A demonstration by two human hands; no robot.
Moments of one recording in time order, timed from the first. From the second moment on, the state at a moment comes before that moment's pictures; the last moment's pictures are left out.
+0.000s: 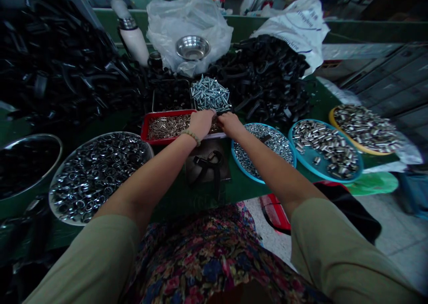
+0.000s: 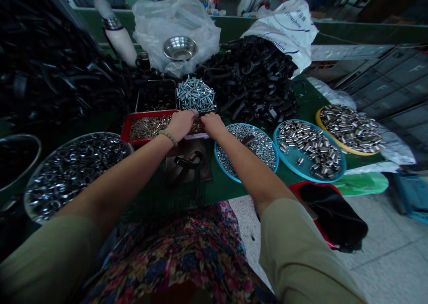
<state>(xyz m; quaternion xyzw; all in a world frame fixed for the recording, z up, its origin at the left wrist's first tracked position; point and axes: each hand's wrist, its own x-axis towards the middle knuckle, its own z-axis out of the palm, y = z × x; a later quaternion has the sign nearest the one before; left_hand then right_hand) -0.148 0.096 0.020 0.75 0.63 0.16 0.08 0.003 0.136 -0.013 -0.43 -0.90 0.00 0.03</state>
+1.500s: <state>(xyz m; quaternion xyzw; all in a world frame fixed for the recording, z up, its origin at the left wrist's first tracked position) -0.150 -0.068 -0.003 0.81 0.58 0.05 0.05 0.016 0.017 -0.032 -0.38 -0.92 0.06 0.10</state>
